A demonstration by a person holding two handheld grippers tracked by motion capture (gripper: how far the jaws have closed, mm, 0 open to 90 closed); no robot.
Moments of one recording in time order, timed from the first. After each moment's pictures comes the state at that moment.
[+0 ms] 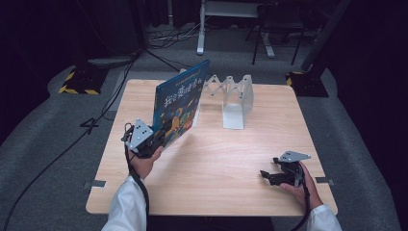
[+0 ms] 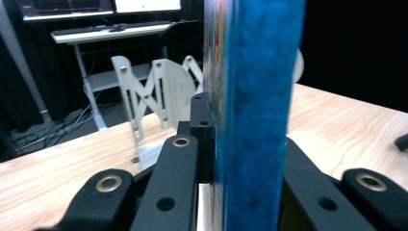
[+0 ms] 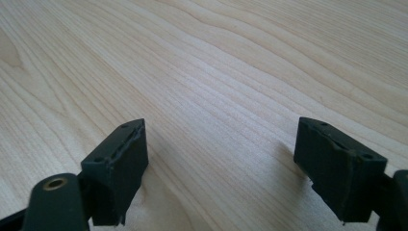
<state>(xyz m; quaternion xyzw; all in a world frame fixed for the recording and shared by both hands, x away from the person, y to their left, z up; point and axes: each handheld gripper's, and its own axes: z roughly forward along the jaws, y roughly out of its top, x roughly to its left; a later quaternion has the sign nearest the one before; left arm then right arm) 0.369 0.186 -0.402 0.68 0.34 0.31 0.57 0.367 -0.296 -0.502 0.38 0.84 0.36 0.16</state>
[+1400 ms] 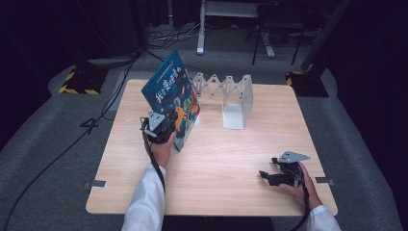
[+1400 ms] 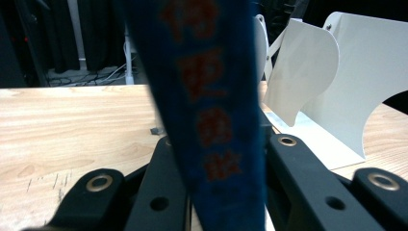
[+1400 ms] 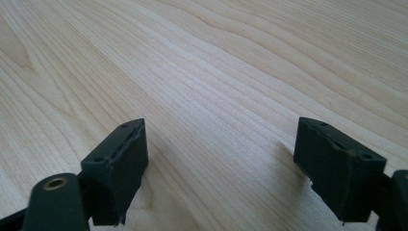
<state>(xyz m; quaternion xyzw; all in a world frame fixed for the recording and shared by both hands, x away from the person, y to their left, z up) 0.442 0.154 -0.456 0.62 0.47 0.30 0.54 0.367 -0.293 -0.503 0.37 0.84 0.36 0.16</state>
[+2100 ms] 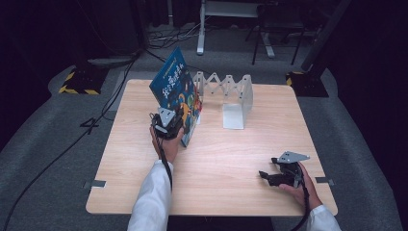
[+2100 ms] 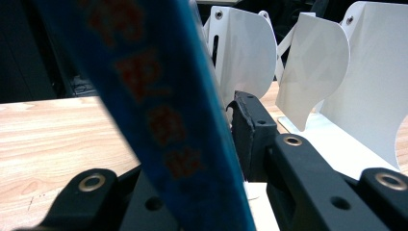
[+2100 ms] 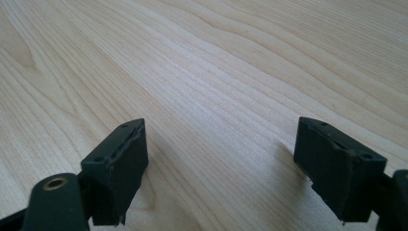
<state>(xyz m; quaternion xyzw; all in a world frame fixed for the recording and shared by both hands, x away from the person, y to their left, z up) 0.454 0.129 -0.453 0.62 0.48 0.34 0.52 0.367 -0.293 -0.504 0.36 0.84 0.37 0.16</state>
